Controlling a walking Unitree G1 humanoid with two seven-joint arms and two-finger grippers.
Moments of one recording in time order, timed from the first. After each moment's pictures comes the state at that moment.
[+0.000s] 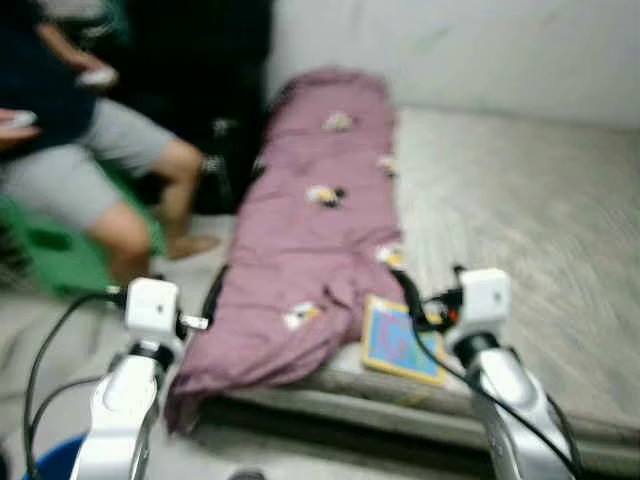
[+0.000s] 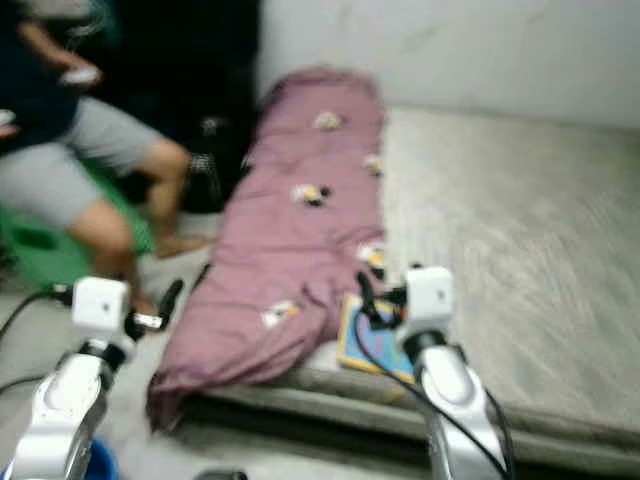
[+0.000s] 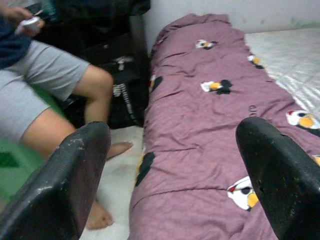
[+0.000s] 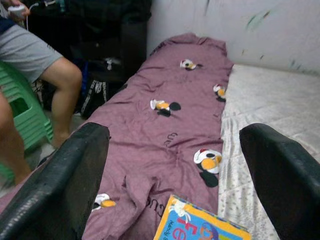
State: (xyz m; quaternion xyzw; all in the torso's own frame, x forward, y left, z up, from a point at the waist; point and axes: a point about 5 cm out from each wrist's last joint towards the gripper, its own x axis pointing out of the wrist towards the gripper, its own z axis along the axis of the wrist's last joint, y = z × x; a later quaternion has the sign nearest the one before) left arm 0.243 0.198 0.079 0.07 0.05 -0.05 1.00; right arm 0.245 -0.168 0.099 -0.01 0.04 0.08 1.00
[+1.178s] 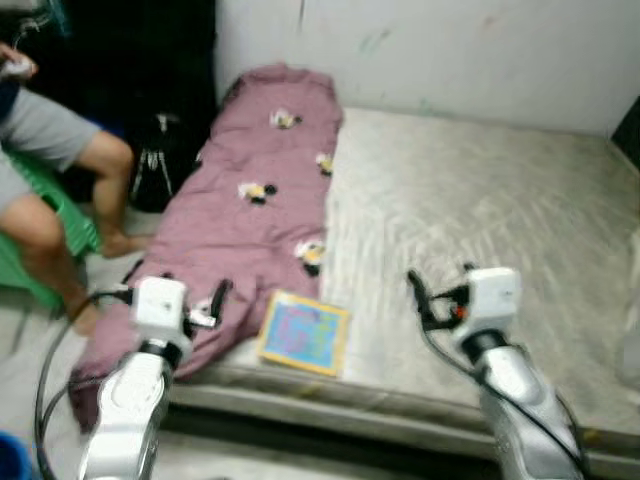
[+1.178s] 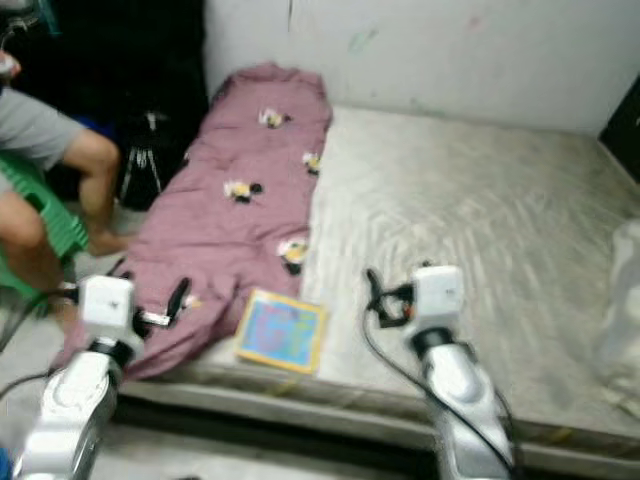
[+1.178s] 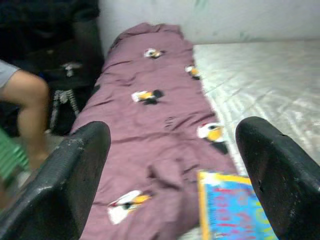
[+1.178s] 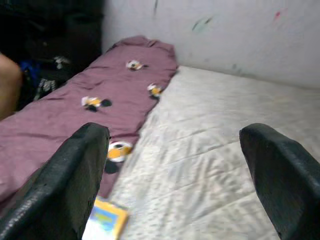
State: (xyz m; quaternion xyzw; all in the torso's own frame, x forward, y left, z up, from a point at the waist) left arm 0.247 0.192 0.079 0.06 0.05 -0.06 1.00; right arm 0.250 -0.175 0.105 -0.01 0.03 0.07 1.00
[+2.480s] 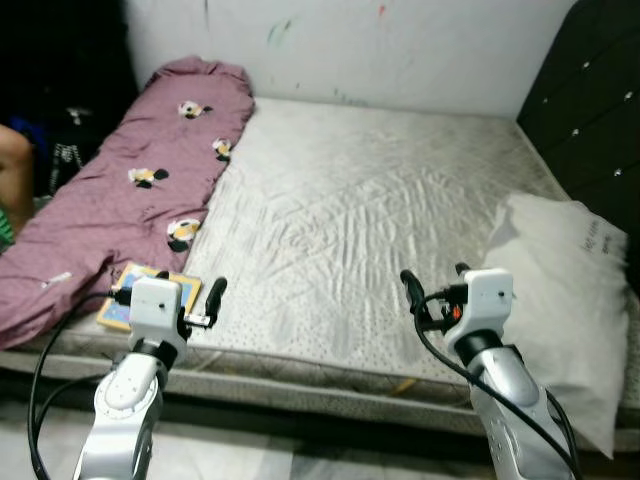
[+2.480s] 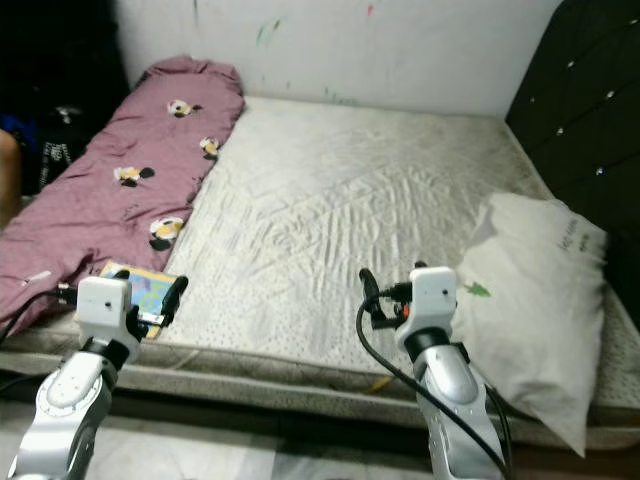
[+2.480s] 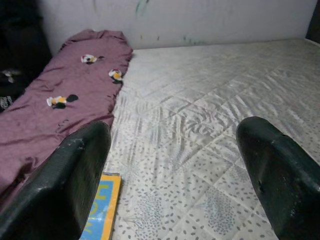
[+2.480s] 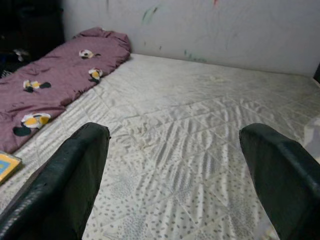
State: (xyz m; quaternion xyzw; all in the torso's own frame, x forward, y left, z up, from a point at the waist) left arm 0.247 0.197 0.080 0.06 0.04 -0.06 1.00; right arm 0.249 -0.169 0.102 0.00 0.03 0.07 1.00
